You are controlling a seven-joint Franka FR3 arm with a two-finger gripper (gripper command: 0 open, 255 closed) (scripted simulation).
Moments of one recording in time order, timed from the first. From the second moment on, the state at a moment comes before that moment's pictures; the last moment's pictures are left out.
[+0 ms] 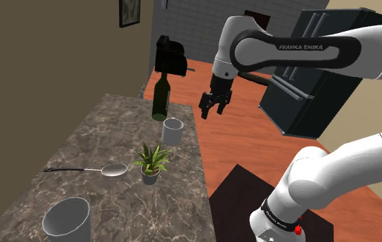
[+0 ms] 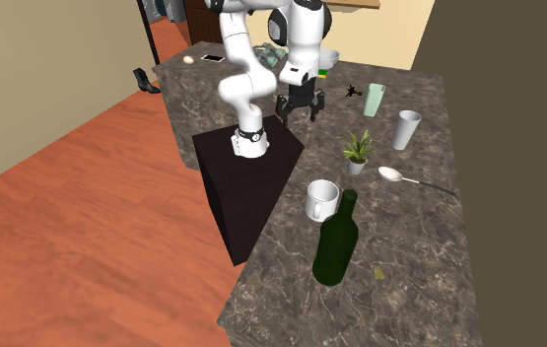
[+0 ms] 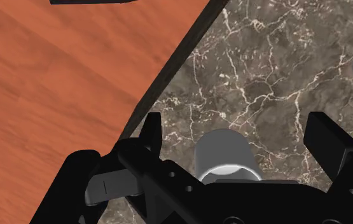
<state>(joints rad) 0.00 -0.57 0.05 -2.38 0.04 1.80 0.22</state>
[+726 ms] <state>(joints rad) 0.00 -0.20 0.11 -2.28 -0.01 2.13 0.31</state>
